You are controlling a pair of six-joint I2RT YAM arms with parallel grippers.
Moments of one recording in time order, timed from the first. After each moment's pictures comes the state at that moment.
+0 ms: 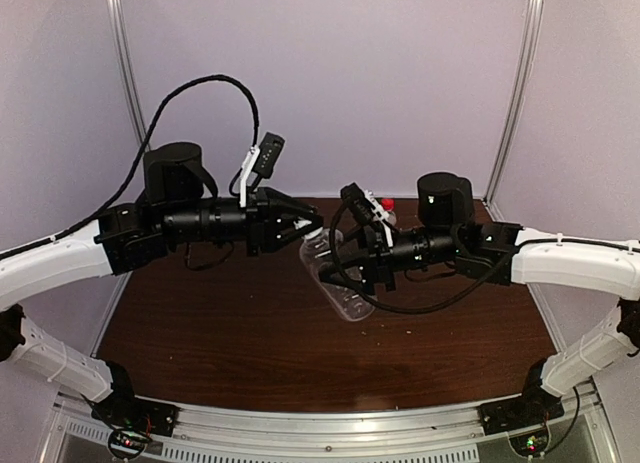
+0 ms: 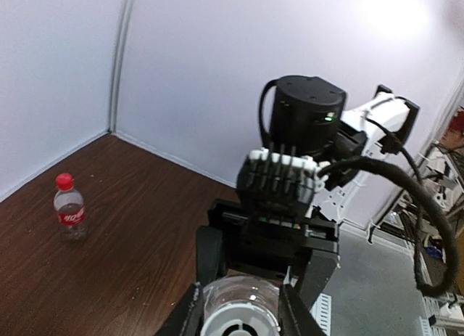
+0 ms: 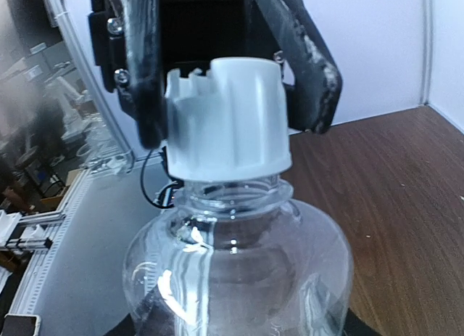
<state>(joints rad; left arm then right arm) -0.96 1.25 1.15 -0.01 0.46 -0.21 0.92 1.37 1.05 0.07 -0.70 0.11</state>
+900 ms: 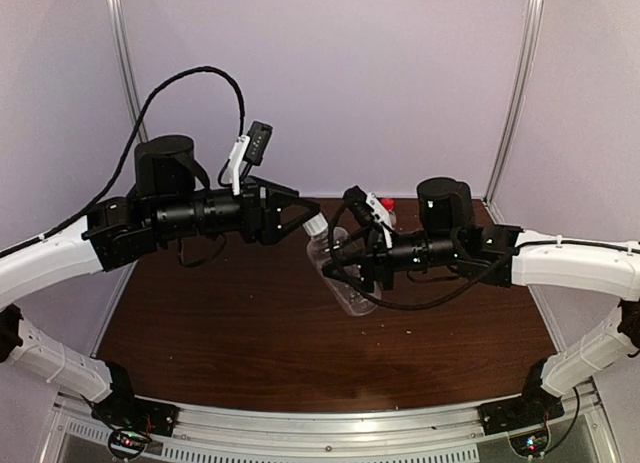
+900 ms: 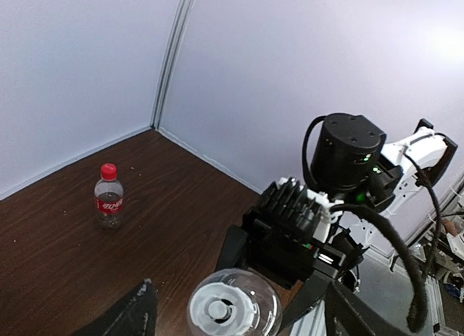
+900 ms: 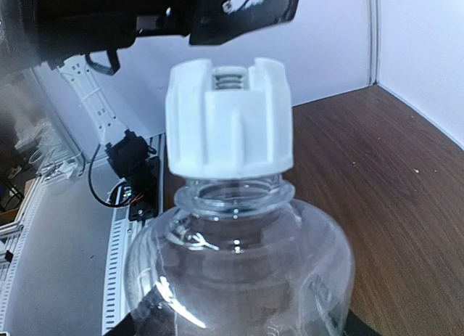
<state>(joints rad) -0.98 1.25 1.20 -0.11 0.18 -0.34 0.91 1.36 1.03 0.04 -0.47 0.08</state>
